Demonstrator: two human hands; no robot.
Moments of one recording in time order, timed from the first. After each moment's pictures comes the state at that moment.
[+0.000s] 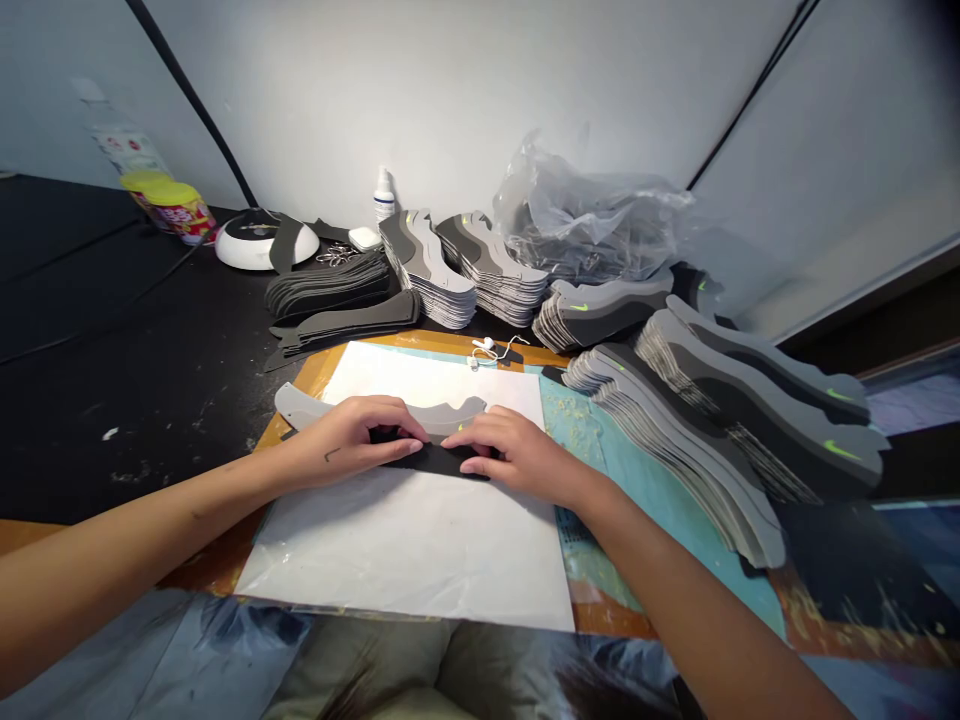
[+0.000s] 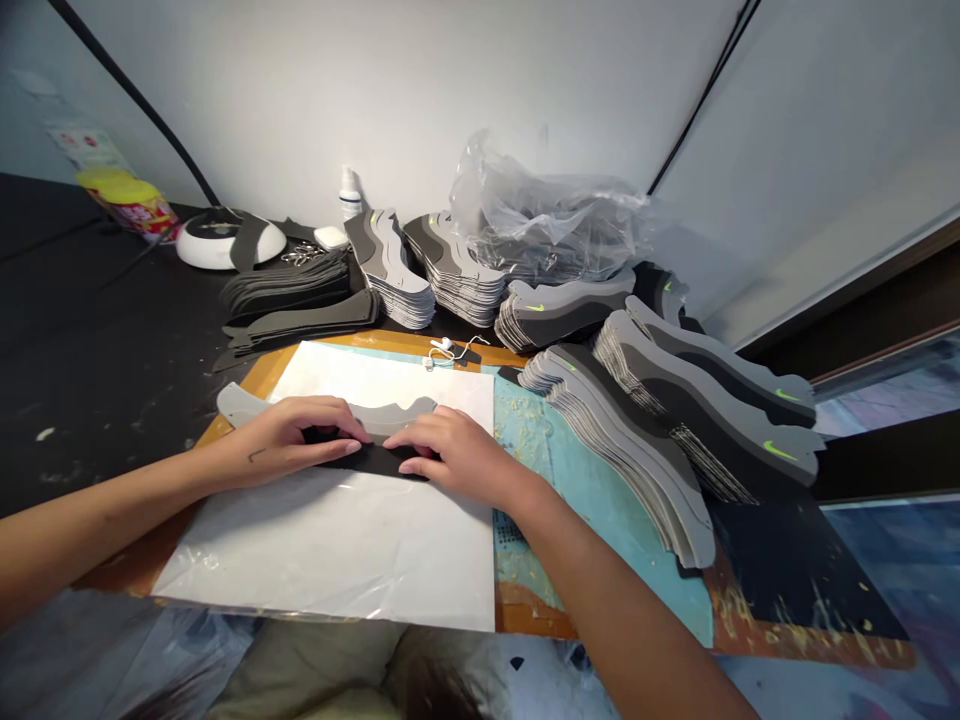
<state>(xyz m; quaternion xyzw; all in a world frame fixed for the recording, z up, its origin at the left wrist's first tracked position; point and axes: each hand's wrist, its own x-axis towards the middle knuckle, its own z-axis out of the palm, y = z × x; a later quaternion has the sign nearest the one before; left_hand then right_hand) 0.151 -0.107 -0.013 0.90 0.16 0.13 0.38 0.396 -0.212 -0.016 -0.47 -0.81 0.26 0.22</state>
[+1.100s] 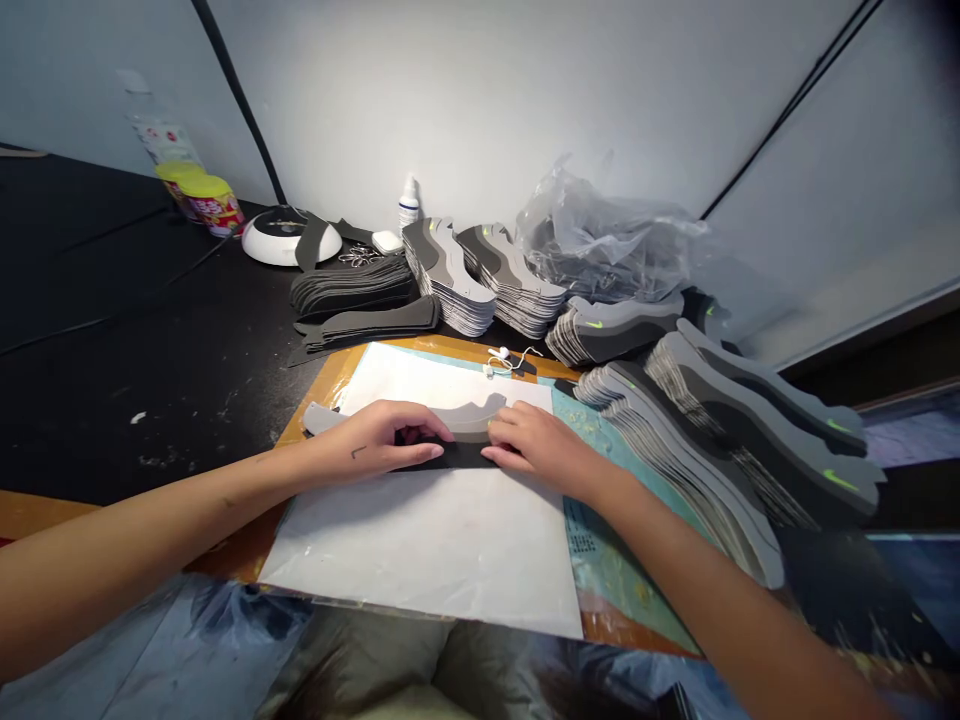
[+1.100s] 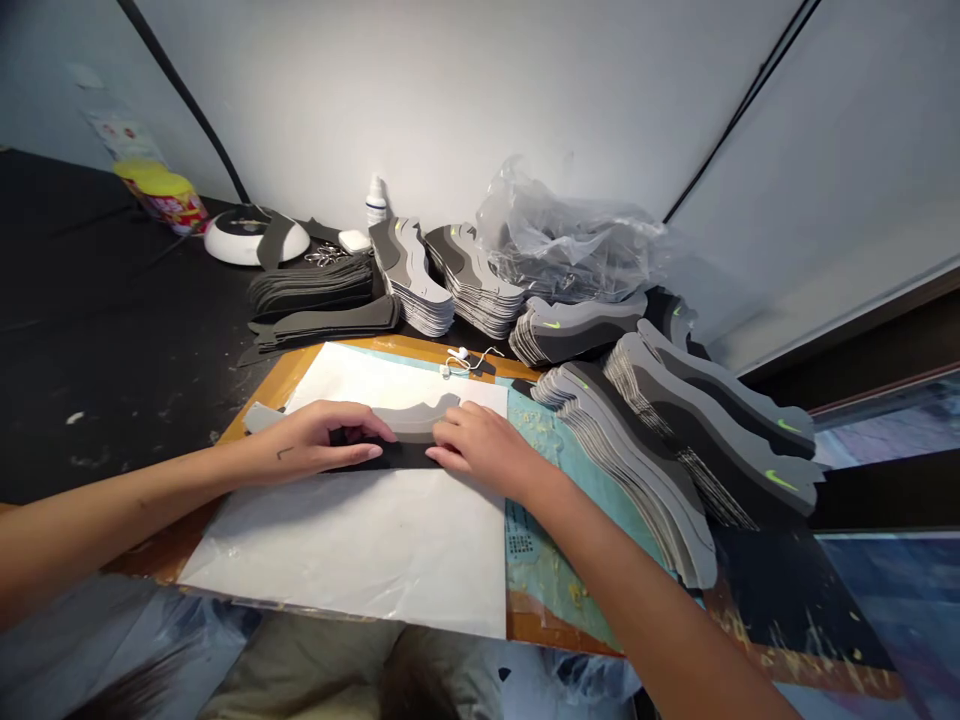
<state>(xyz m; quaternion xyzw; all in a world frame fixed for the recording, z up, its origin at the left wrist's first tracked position) 0.152 -0.111 -0.015 0.86 0.19 0.12 0.46 0.401 -0.203 -0.004 -0.51 -0.85 0.08 0.04</state>
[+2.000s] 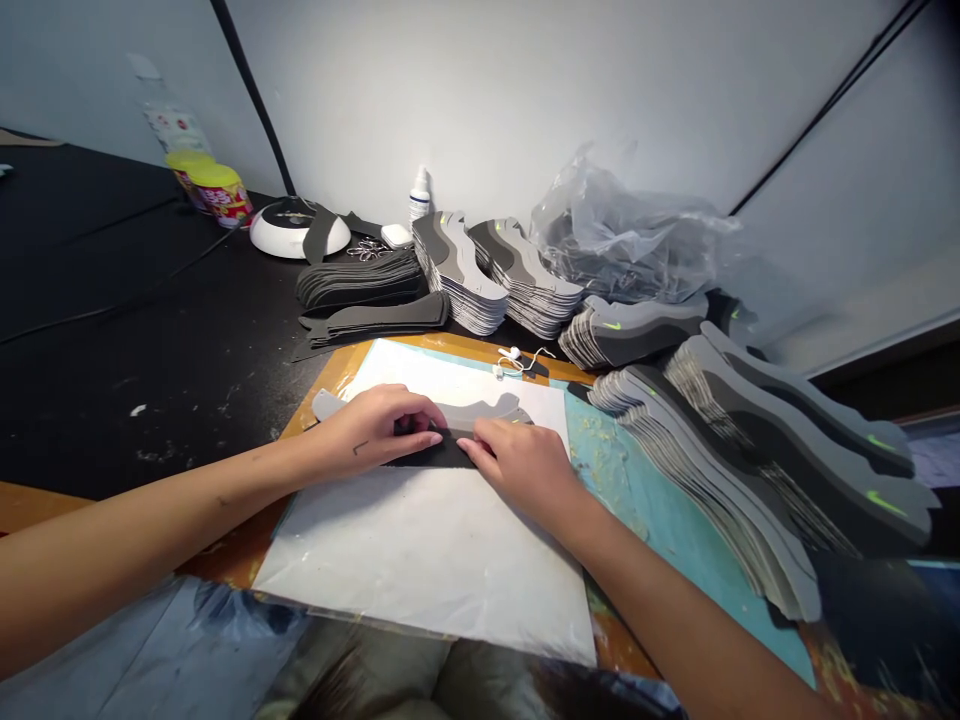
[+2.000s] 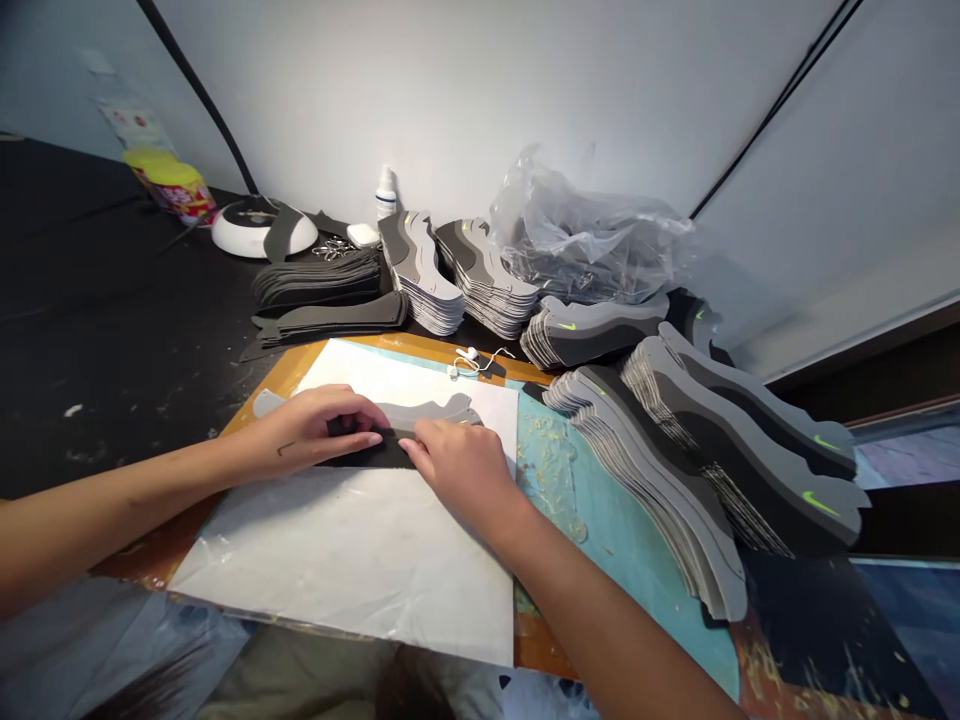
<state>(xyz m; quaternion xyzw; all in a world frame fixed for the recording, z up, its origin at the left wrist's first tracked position) 0.147 -0.101 -0.020 0.91 0.20 0.19 0.32 0.359 -0.205 -0.022 -0.64 -0.76 0.02 0.07</state>
